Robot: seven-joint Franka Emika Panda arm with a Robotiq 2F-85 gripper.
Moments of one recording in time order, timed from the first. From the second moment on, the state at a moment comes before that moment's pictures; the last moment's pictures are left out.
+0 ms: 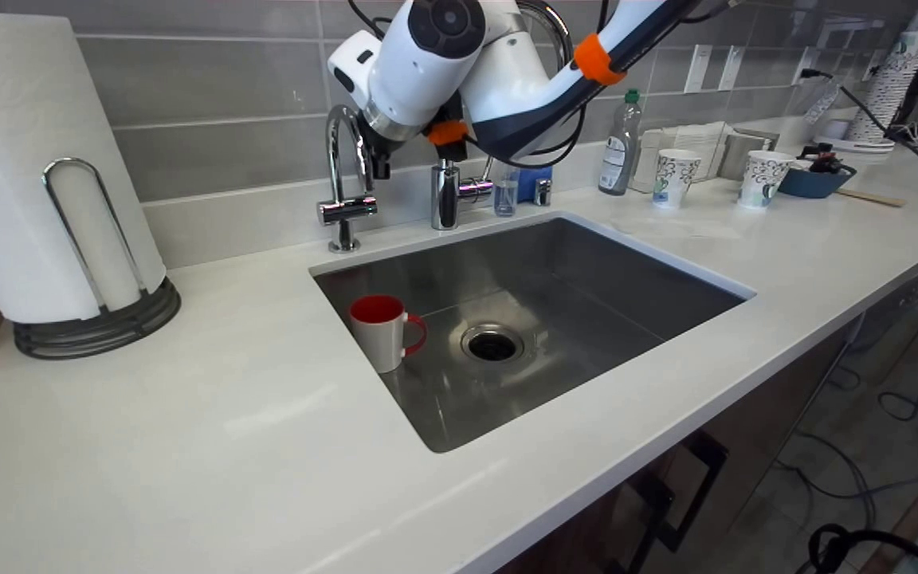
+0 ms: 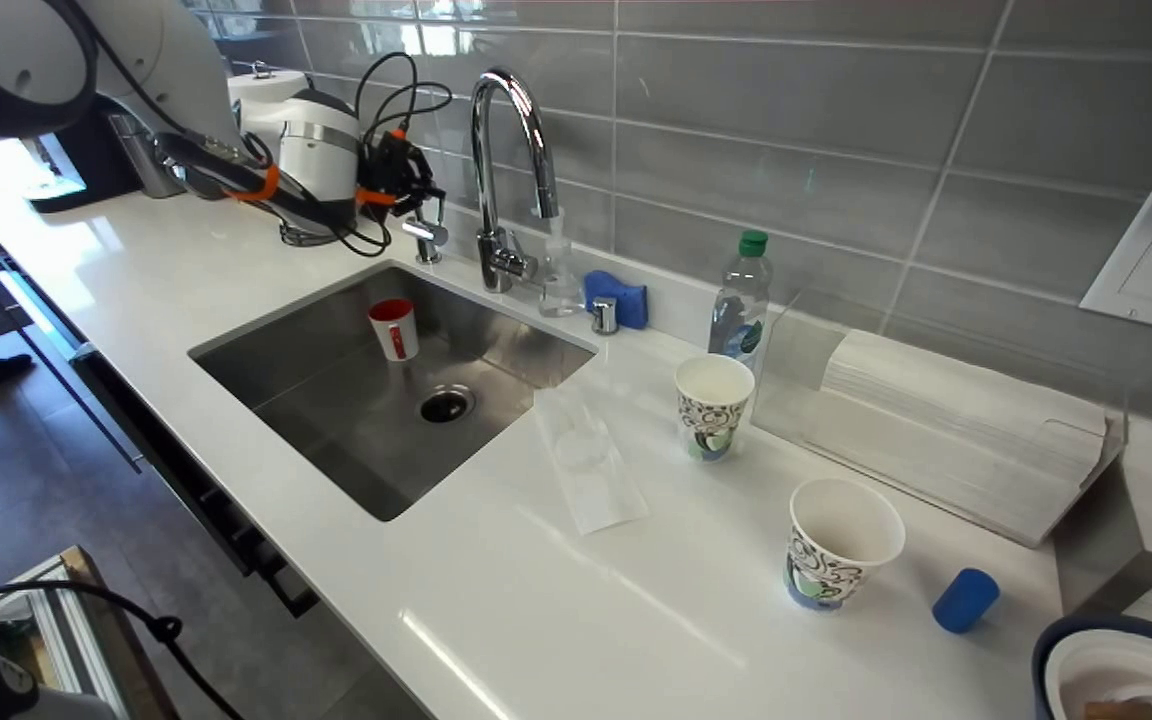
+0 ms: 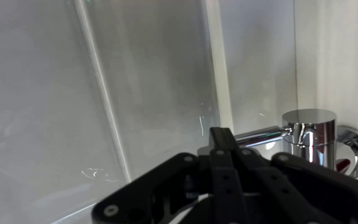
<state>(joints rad) 0.56 0.77 -0.12 -1.38 -1.49 2.75 0.40</state>
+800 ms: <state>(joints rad) 0.56 0.79 -0.12 -1.38 -1.49 2.79 0.40</state>
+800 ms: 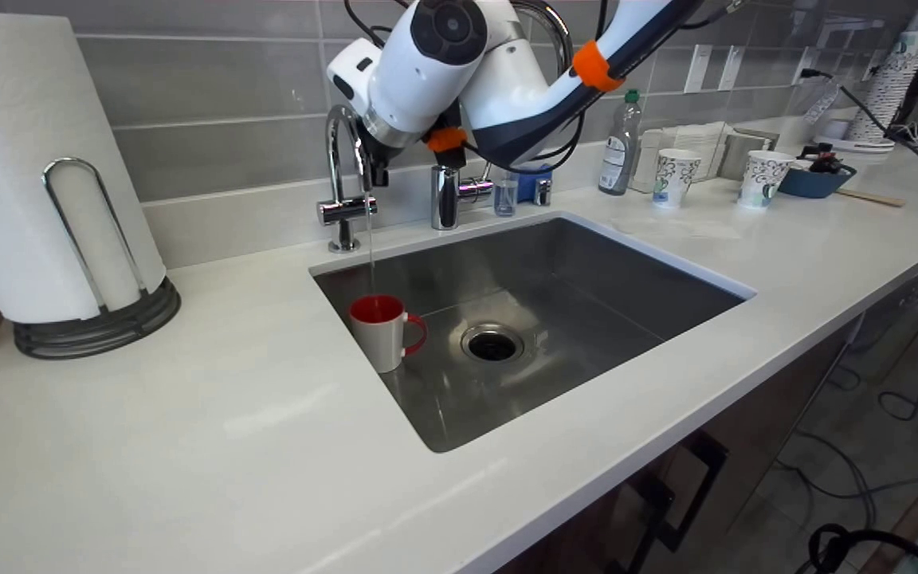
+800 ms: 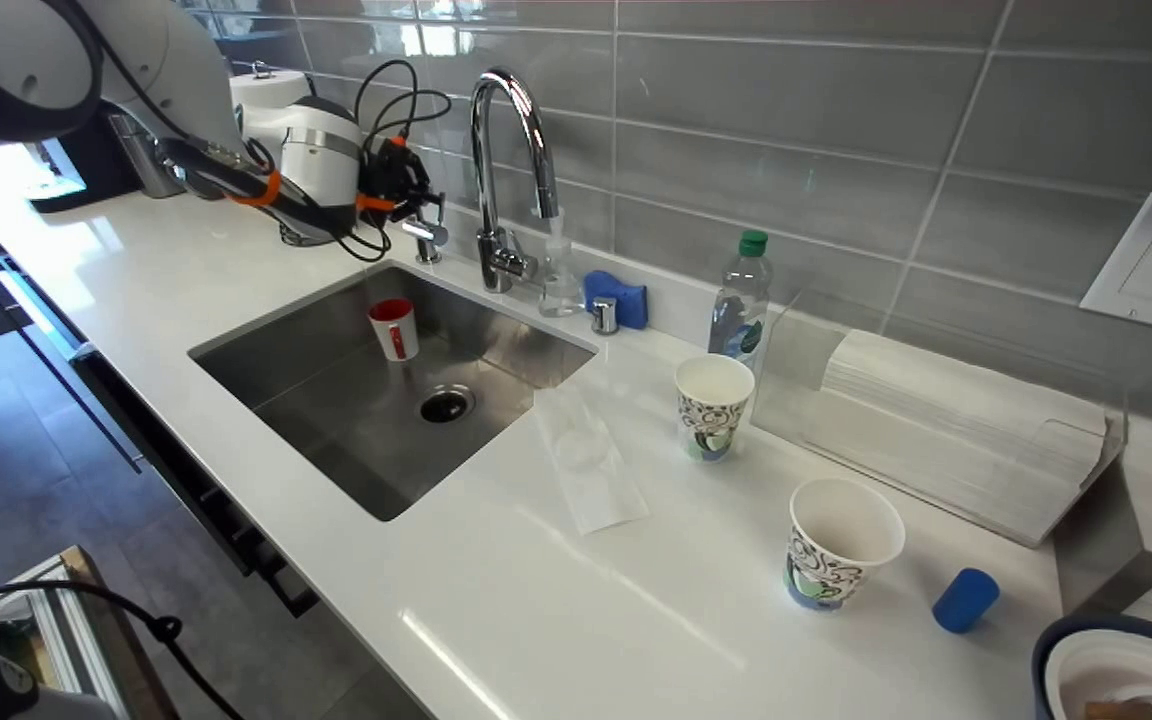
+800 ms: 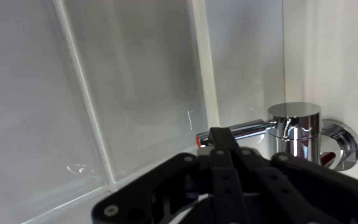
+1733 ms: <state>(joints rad) 0.53 0.74 -0.10 -1.43 -1.36 2.79 0.25</state>
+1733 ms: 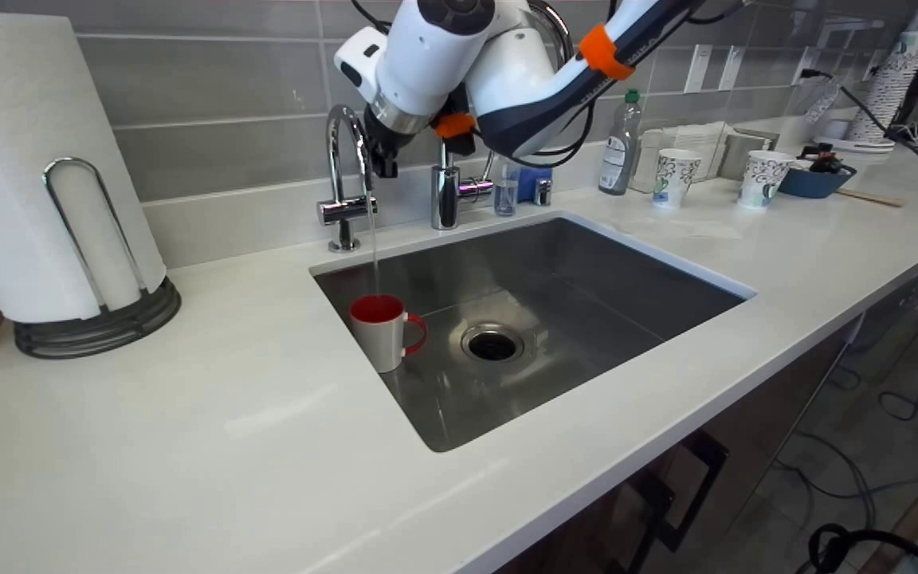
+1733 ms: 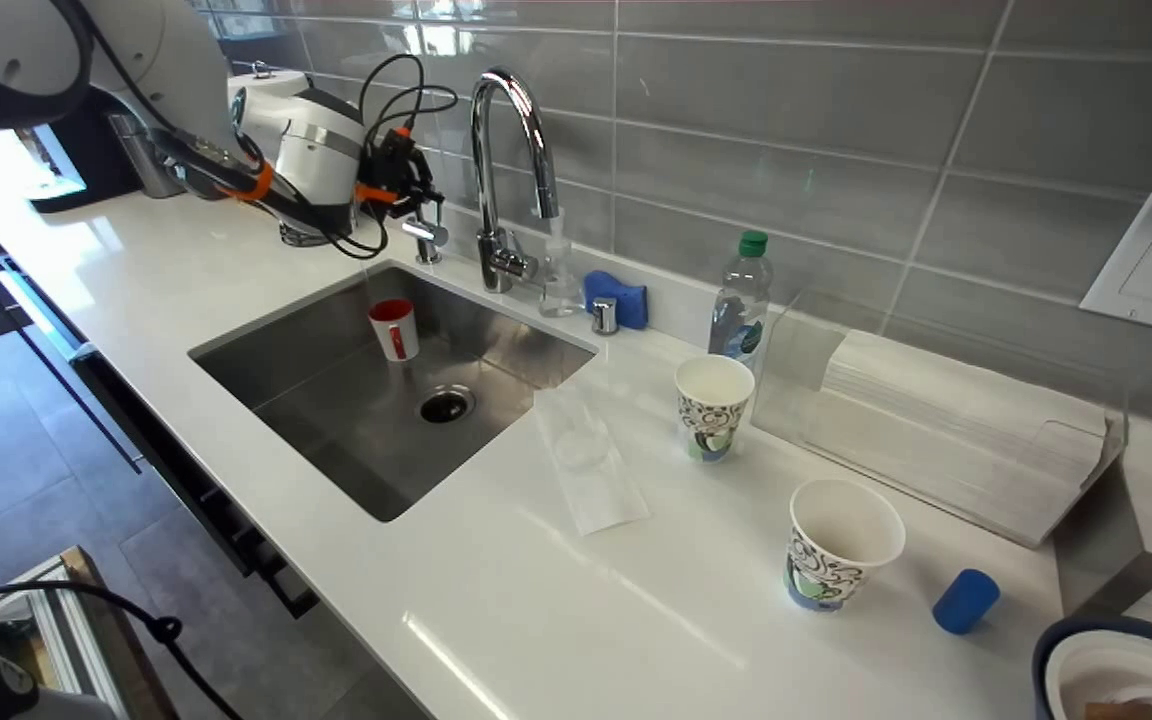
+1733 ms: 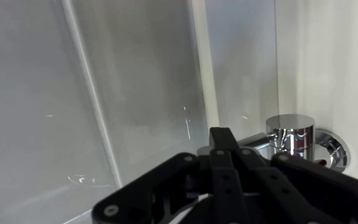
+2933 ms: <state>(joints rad) 0.25 0.21 0.25 -1.81 -0.45 2.29 -0.13</state>
